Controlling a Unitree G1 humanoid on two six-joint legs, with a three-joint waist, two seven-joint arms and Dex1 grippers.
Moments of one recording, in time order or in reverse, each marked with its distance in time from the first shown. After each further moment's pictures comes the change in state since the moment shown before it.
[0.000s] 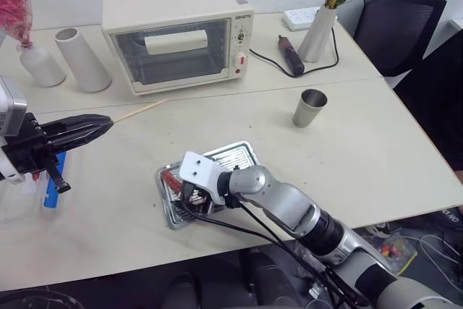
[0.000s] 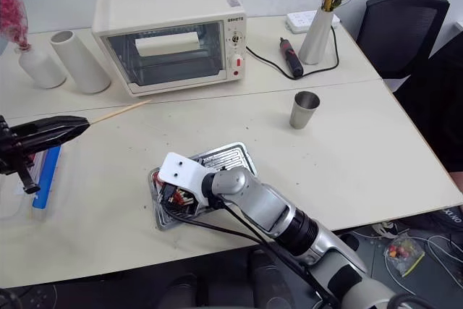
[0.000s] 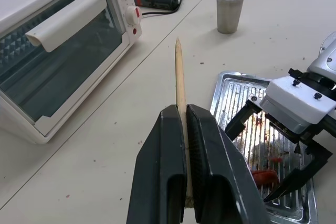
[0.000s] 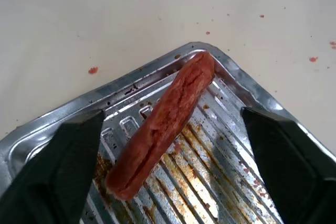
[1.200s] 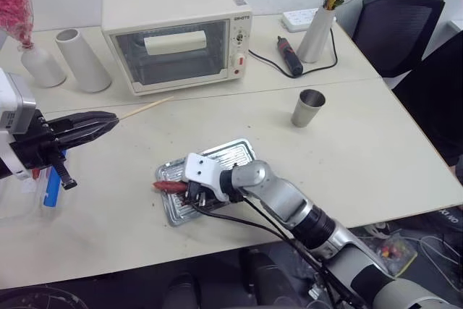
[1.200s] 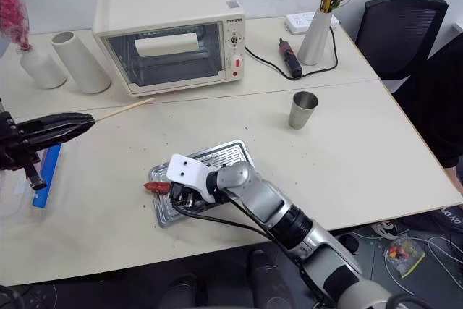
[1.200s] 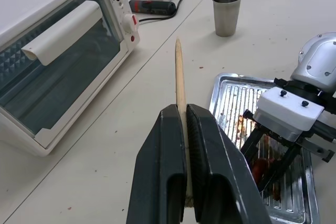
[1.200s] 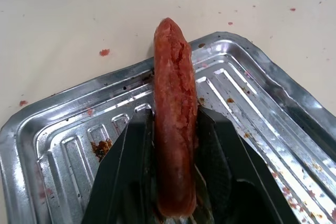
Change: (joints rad) left arm -0.027 -0.002 -0.048 -0.001 0.022 -0.041 0.014; right arm -0.030 0.067 -0.062 0.253 -0.098 -0.241 0.217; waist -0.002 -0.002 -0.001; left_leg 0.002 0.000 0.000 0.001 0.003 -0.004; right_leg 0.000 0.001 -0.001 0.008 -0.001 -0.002
